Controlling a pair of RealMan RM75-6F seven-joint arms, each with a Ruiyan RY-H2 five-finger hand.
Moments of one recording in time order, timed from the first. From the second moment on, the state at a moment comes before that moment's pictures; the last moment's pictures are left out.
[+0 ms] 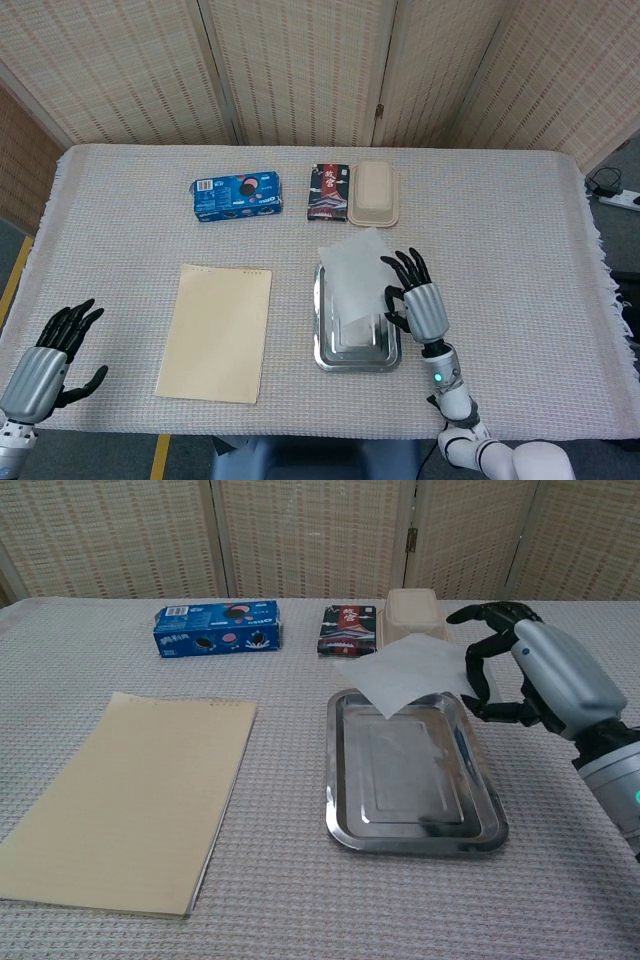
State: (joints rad) left arm -0.13 -1.12 0.05 -1.54 1.70 1.56 -0.22; right arm 0.50 -2.11 0.16 -0.57 -1.59 1.53 0.37
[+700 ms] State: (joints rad) left arm -0.12 -1.11 0.06 -1.55 1.73 1.58 -0.25; right arm 0.40 -2.08 0.04 -0.81 -1.57 1.41 0.15
